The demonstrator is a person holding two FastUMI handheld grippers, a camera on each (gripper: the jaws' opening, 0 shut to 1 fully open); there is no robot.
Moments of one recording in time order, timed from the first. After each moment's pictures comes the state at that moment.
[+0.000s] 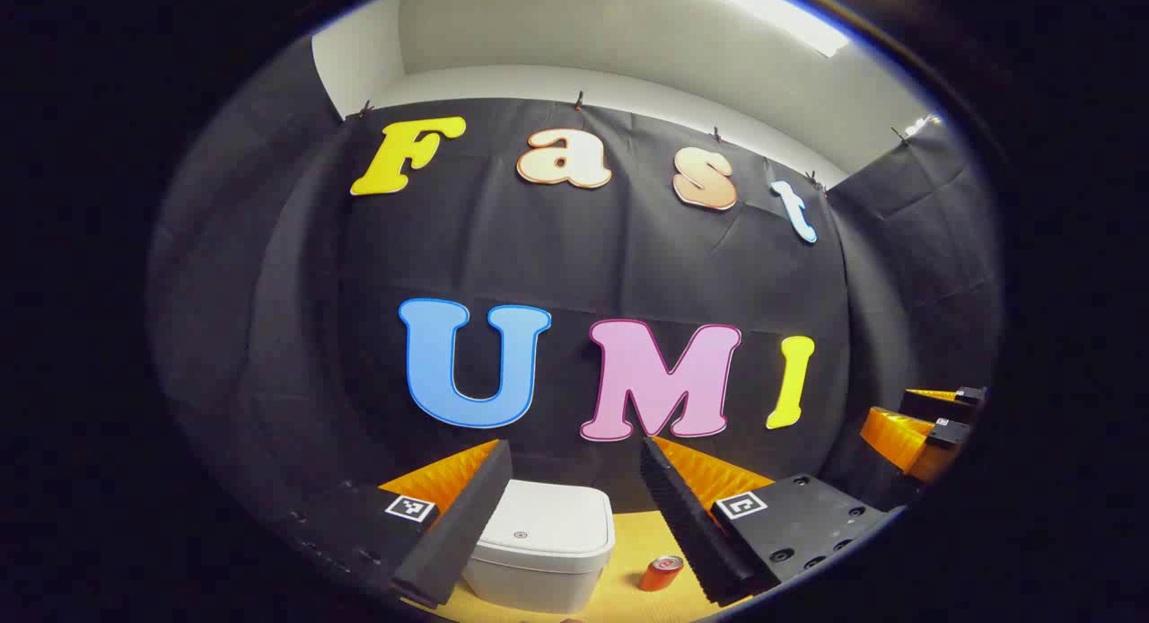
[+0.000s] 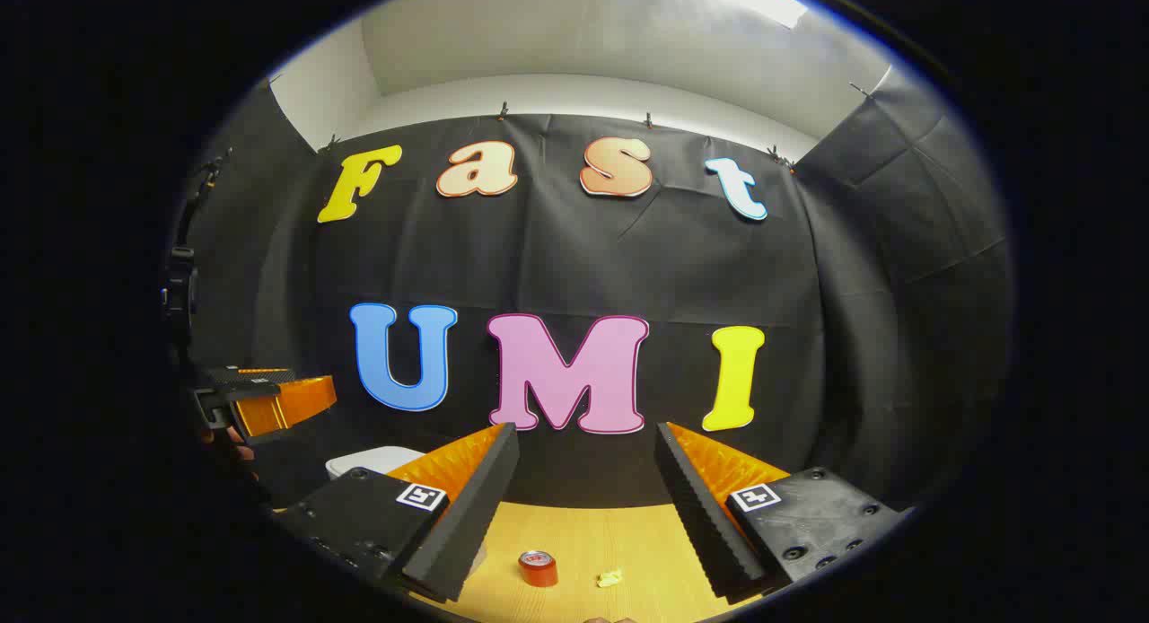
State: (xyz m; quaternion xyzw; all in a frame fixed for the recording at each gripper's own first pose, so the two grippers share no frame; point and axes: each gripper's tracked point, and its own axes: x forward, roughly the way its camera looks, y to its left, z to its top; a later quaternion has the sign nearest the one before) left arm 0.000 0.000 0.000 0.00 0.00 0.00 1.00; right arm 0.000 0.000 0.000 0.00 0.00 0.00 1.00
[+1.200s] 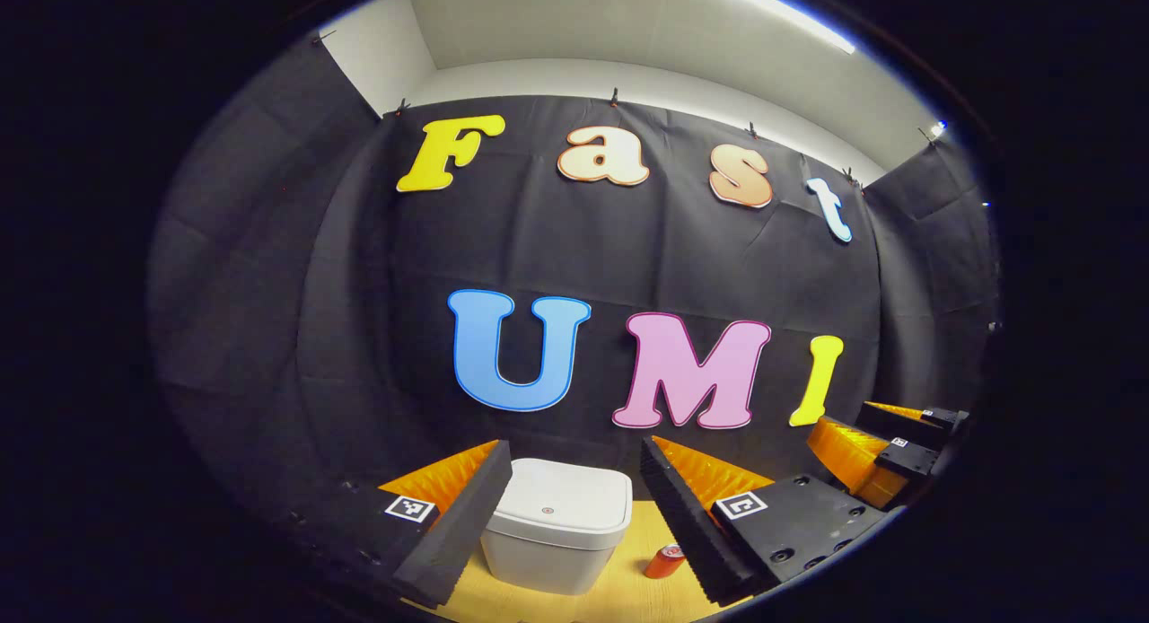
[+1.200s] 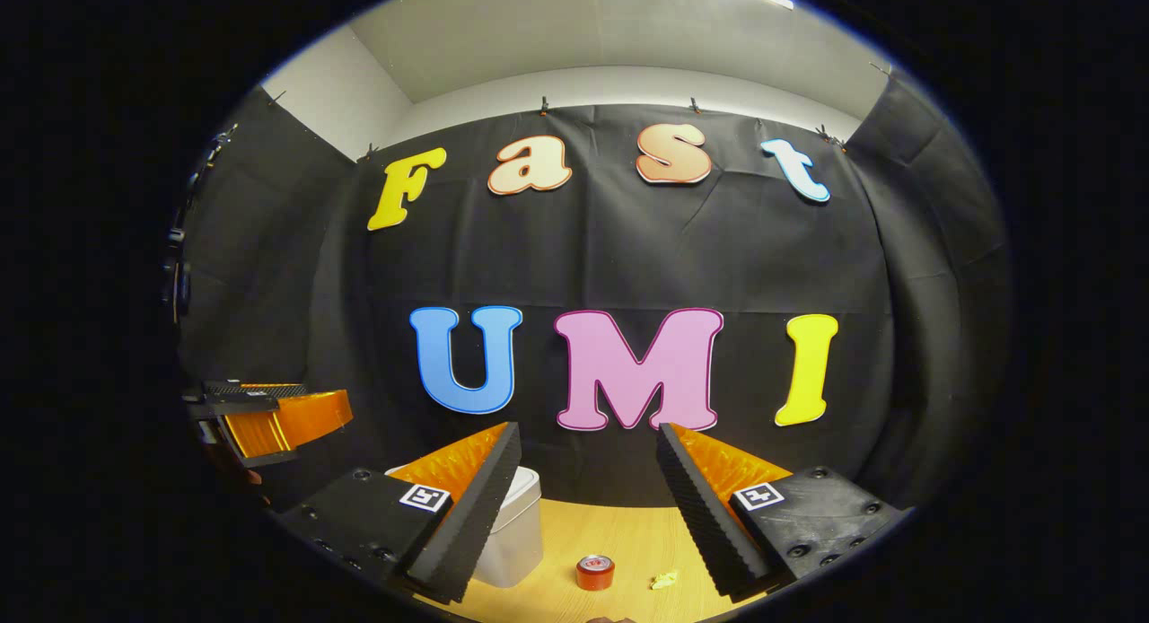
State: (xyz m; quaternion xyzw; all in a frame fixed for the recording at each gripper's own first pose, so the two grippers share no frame) left arm -0.035 0.029 0.003 -0.02 0.04 0.08 1.00; right arm 0.013 0.061 0.000 0.02 0.01 0.11 0.99
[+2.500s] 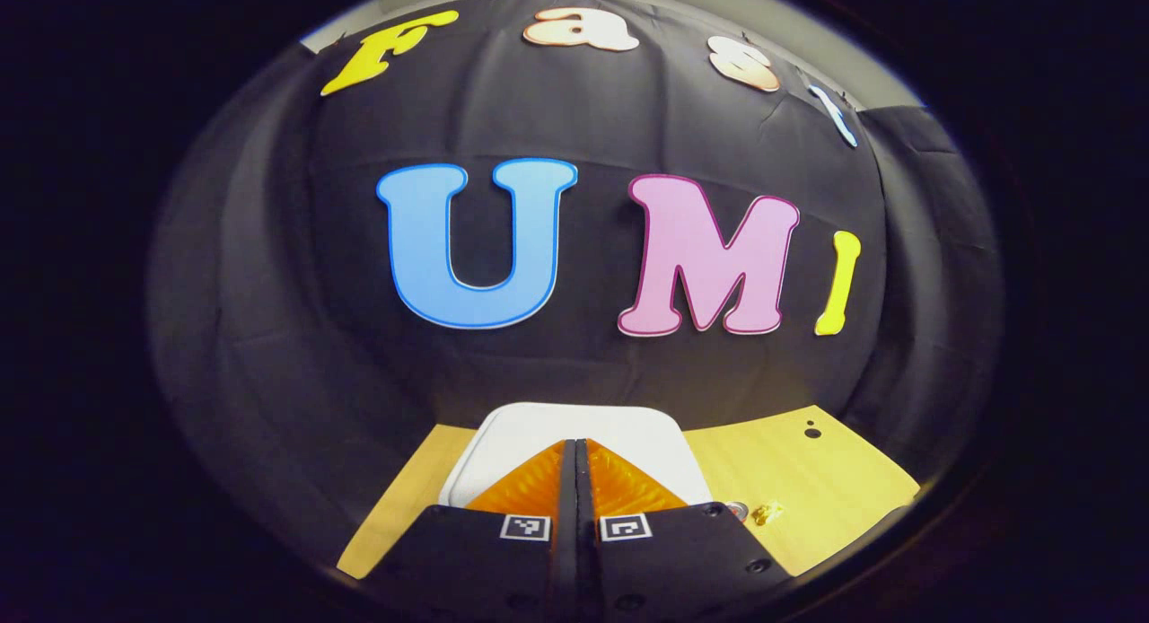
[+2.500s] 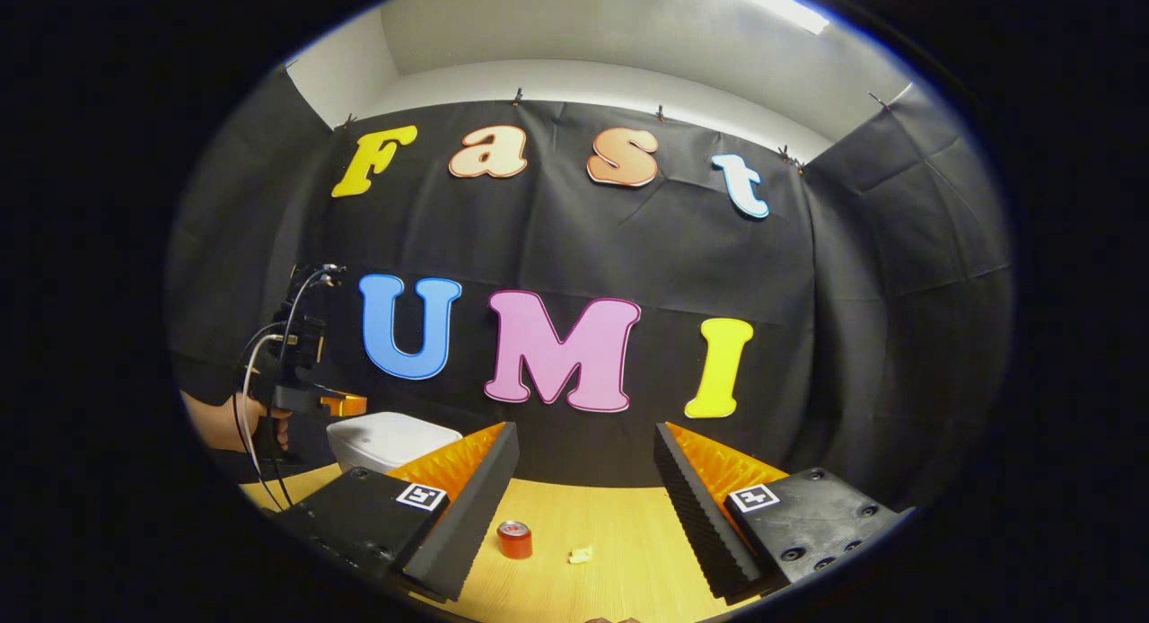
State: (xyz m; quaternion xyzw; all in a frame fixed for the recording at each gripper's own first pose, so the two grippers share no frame) left arm 0.091 0.059 -0.159 -0.03 0.23 0.00 0.97; right arm -0.044 -0.030 -0.008 -0.04 0.04 0.00 1.00
